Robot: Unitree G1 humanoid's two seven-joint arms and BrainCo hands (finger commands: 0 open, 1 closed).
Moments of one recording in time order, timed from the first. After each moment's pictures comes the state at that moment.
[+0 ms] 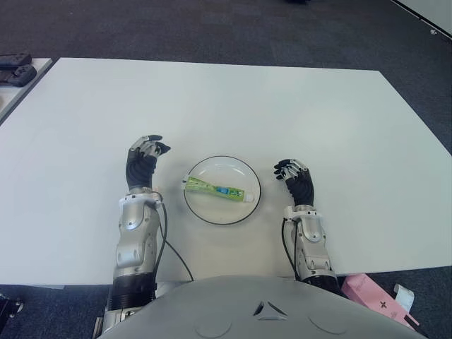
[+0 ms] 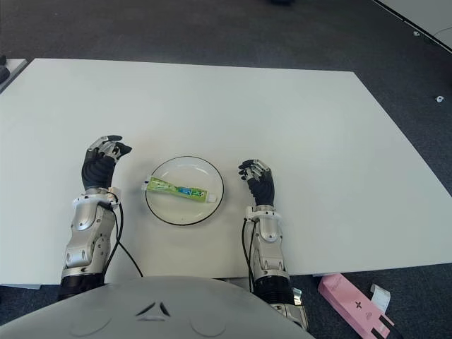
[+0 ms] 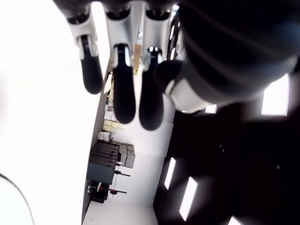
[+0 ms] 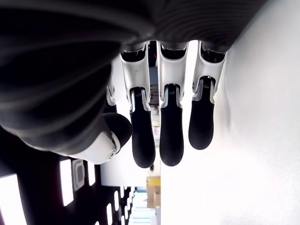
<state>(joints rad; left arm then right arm) 0.21 -0.05 0.12 -0.09 -0.20 -0.05 0.04 0.15 0.03 -0.02 0.24 -0.01 -0.28 -0.04</state>
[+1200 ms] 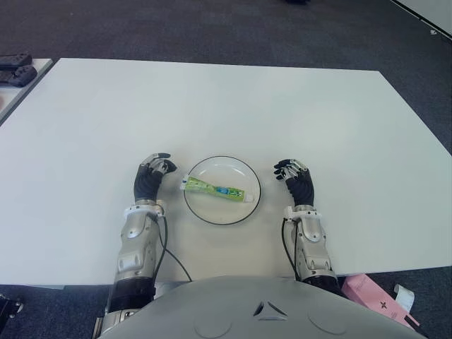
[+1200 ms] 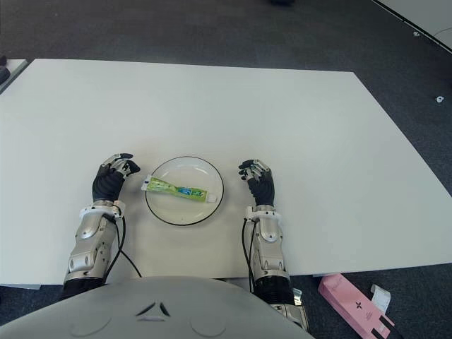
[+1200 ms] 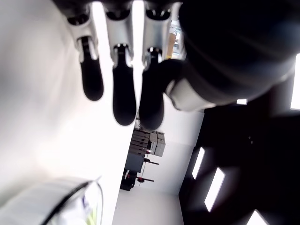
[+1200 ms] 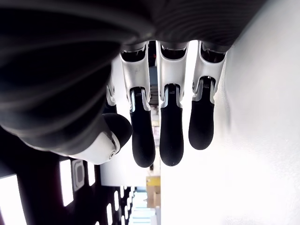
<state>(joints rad) 0.22 -0.04 0.12 0.07 -0.19 -0.08 -0.06 0.15 0.03 -0.02 0.23 -0.01 -0.27 -0.04</state>
